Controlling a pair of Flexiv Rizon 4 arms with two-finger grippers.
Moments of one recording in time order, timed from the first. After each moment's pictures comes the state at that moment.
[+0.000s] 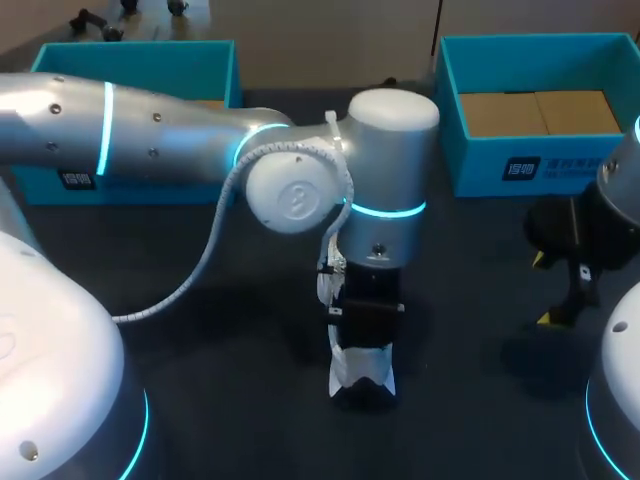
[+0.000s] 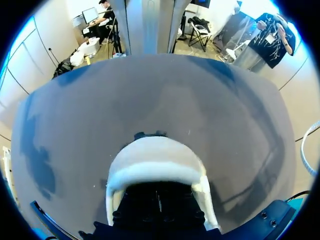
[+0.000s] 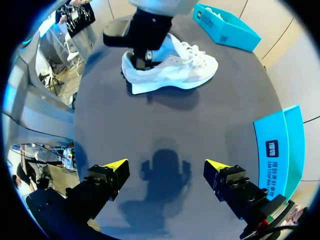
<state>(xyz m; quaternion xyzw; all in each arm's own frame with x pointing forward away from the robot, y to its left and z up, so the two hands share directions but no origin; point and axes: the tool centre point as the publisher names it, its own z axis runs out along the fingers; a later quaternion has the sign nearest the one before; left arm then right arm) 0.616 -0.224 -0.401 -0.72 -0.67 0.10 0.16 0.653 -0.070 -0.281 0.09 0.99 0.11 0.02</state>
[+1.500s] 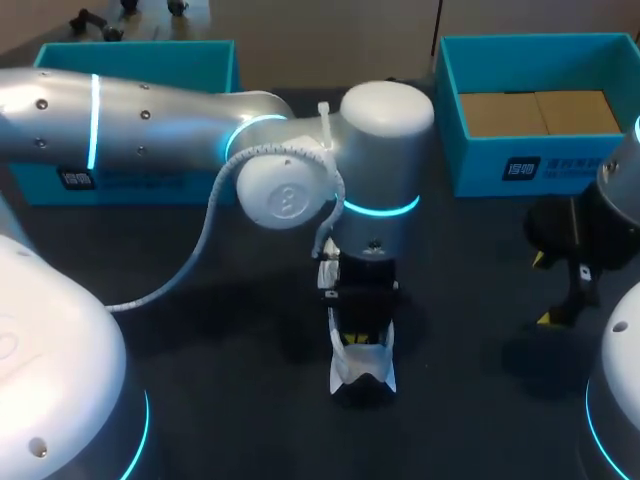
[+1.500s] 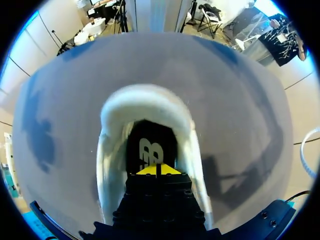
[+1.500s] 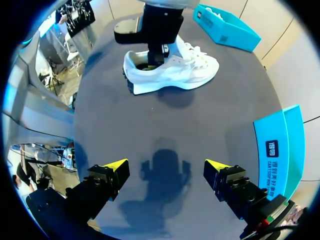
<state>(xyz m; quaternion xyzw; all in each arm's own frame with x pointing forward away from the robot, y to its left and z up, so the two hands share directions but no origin) 0.660 -0.219 -0.391 -0.71 -0.70 0.05 0.10 0.653 -0.070 -0.281 0.09 0.99 0.11 0.02</state>
